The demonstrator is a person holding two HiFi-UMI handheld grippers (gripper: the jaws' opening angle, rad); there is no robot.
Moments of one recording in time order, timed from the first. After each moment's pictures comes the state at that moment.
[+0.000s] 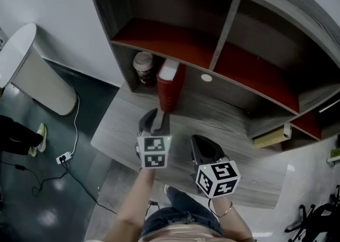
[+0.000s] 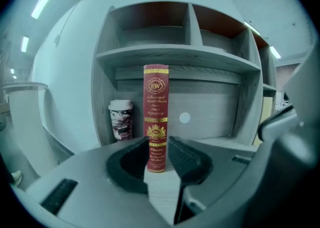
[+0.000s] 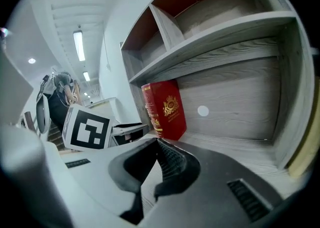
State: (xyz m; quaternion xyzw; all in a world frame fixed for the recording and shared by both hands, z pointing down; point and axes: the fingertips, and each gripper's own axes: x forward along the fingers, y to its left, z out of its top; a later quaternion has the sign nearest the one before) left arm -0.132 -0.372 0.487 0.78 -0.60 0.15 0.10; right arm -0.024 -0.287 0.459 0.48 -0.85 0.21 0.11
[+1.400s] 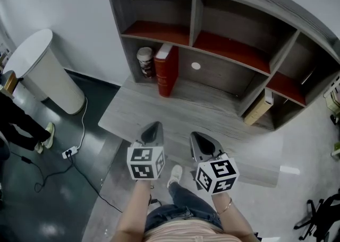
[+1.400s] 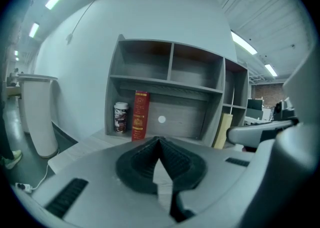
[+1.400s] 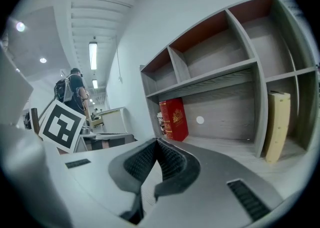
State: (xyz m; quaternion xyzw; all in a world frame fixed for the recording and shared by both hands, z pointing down) left arm -0.110 -0.188 0.439 0.79 -0.58 0.11 0.14; right arm 0.005 -0.149 0.414 0.48 -0.86 0.15 0.05
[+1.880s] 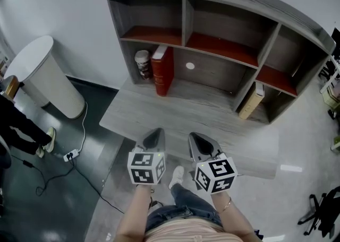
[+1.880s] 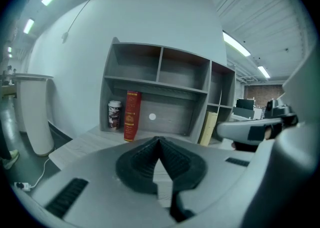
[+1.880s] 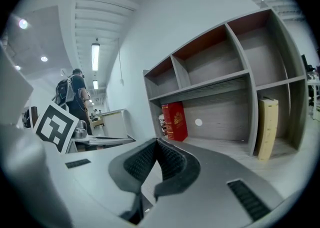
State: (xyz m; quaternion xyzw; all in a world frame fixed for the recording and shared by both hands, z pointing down) left arm -0.091 -0.133 0.431 0.81 -0.56 0.11 0.15; right arm 0.011 -0.107 0.400 0.49 -0.86 0.14 0.05
